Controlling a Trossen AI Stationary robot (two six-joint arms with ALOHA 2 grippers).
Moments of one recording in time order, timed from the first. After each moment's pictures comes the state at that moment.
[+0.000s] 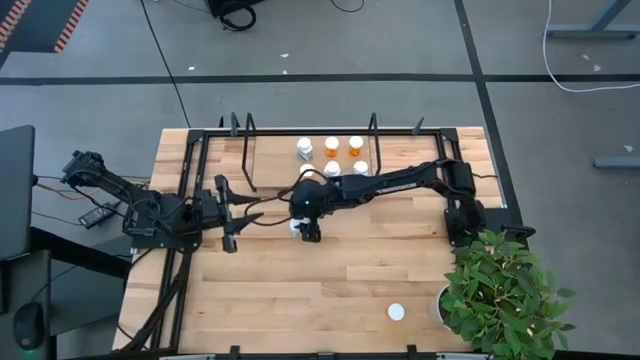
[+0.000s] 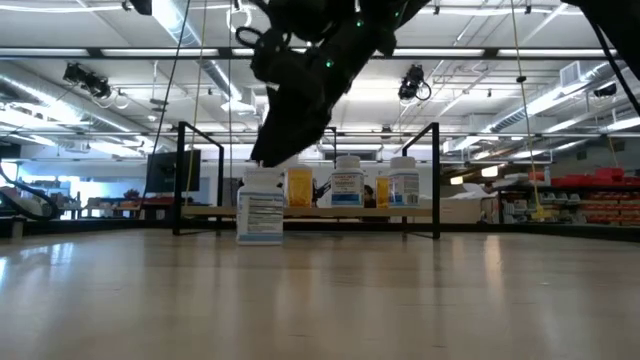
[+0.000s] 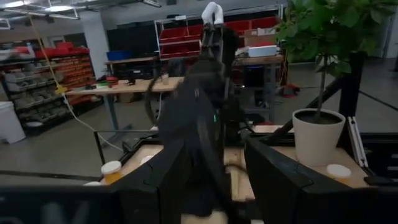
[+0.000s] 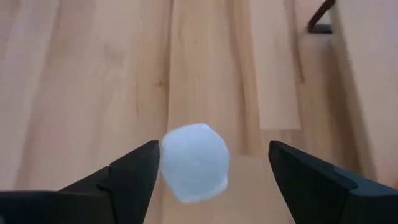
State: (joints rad) left arm -0.48 0.72 0.52 0.30 -0.70 0.12; right arm -0.02 2.05 1.60 -0.44 -0.01 -0.01
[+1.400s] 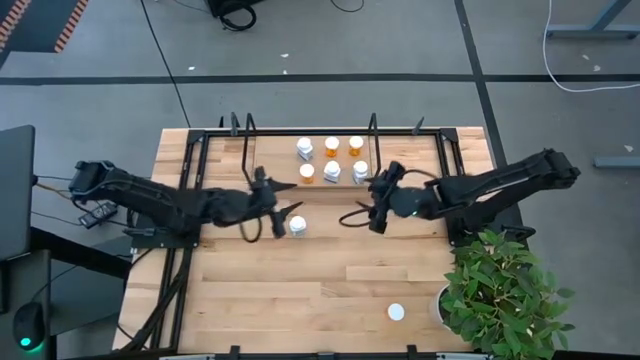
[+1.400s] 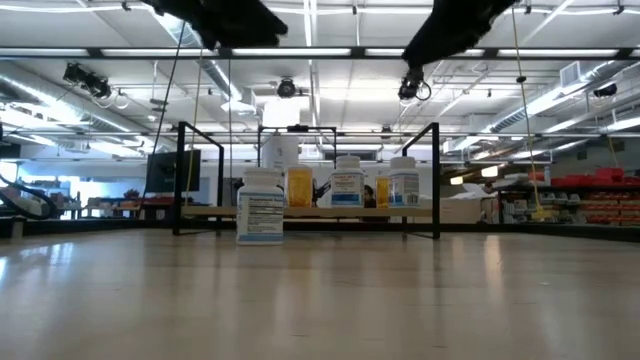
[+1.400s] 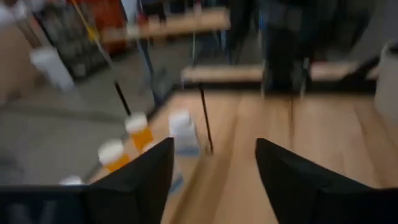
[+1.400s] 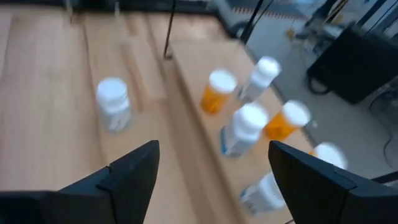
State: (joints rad) left arm -0.19 1.17 0.73 0.23 -0.60 0.04; right arm 0.22 1.20 0.97 -0.43 0.64 0.15
